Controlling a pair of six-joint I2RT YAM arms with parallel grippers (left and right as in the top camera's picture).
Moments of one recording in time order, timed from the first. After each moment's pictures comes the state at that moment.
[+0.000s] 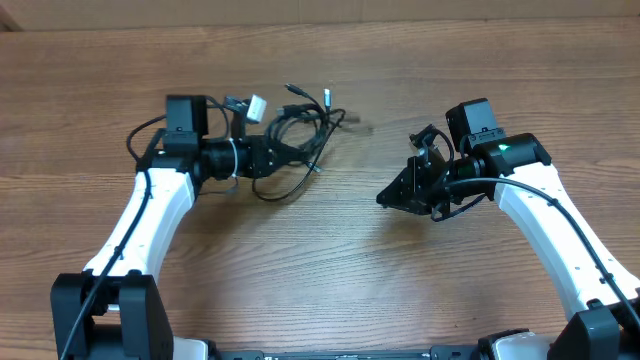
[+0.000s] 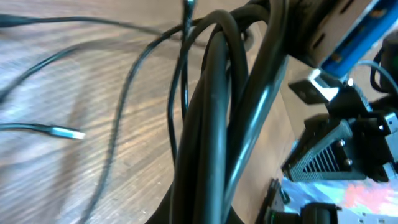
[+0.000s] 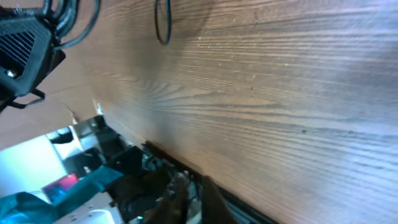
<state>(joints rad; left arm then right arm) -0.06 1.59 1.05 -0.43 1.01 -0.15 0.23 1.51 1.16 -1.01 -0.78 0.42</state>
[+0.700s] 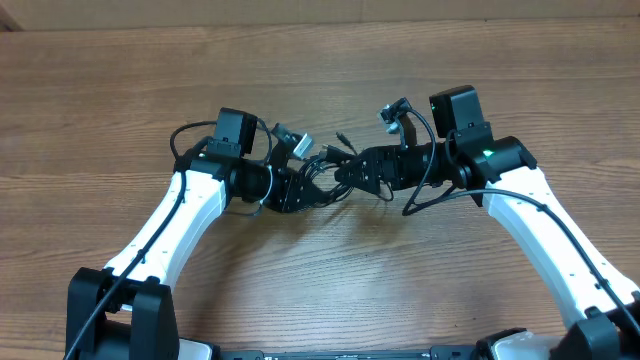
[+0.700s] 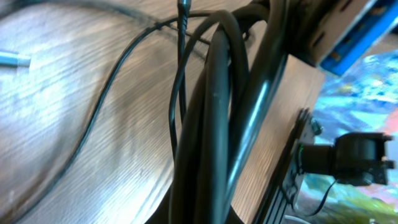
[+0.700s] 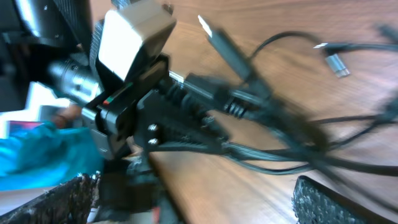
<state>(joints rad) -0.24 1.59 1.05 -0.70 0.85 0.10 0.31 1.49 1.16 -0.65 -0.85 0.21</state>
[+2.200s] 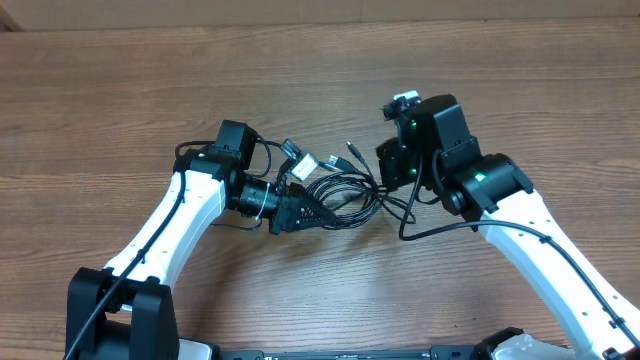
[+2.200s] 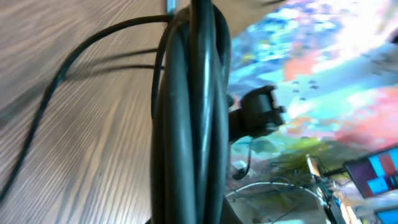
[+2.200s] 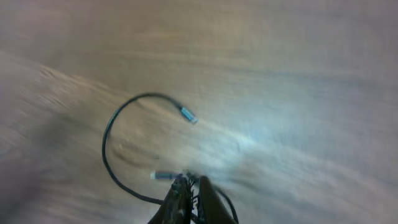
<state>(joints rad) -0.24 1.59 1.05 -0.94 1.27 0.58 0.45 1.40 1.16 -0.66 -0.13 0.18</state>
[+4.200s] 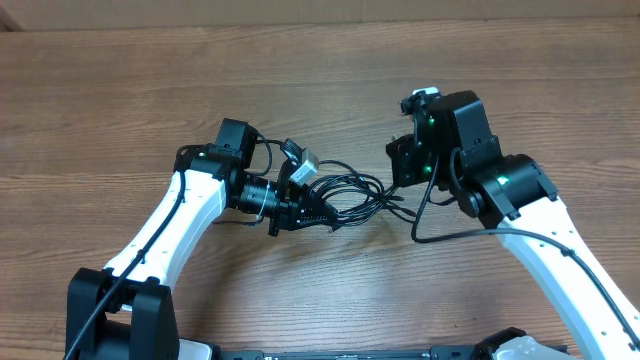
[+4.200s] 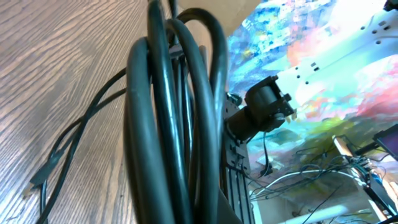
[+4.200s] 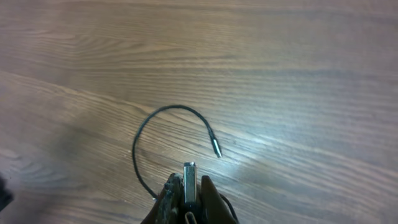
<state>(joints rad) -0.24 1.59 1.06 -0.93 1.28 0.76 0.40 1.35 1.21 -0.74 -0.12 0.25</state>
